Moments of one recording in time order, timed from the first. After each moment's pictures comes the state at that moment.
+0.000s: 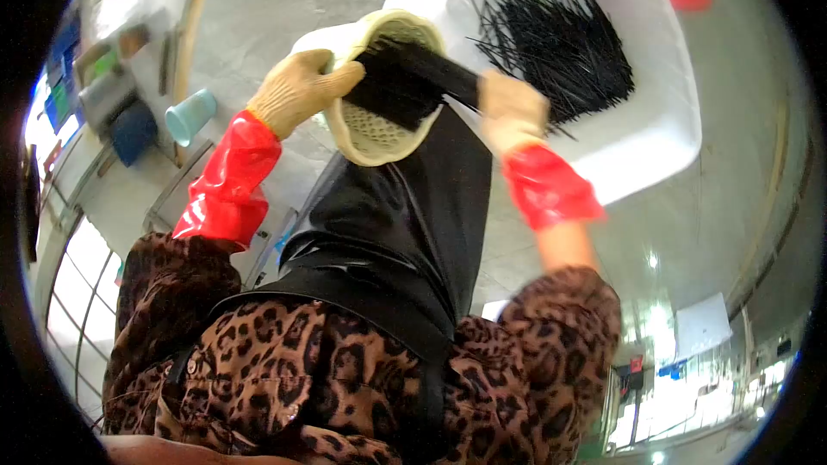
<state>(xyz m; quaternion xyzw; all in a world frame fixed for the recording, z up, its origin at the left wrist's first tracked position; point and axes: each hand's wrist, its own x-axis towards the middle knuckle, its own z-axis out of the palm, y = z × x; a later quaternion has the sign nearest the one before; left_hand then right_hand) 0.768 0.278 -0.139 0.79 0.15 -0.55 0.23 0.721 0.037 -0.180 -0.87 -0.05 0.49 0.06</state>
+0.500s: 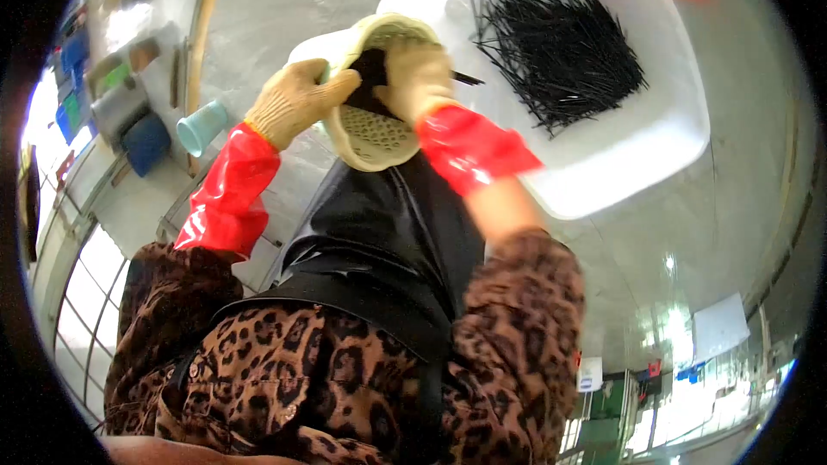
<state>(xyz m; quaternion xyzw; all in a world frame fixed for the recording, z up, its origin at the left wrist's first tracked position) 0.784 0.254 -0.120 0.79 0.15 -0.55 0.22 0.729 0.113 -0.210 -0.87 -0.10 0.44 0.19</state>
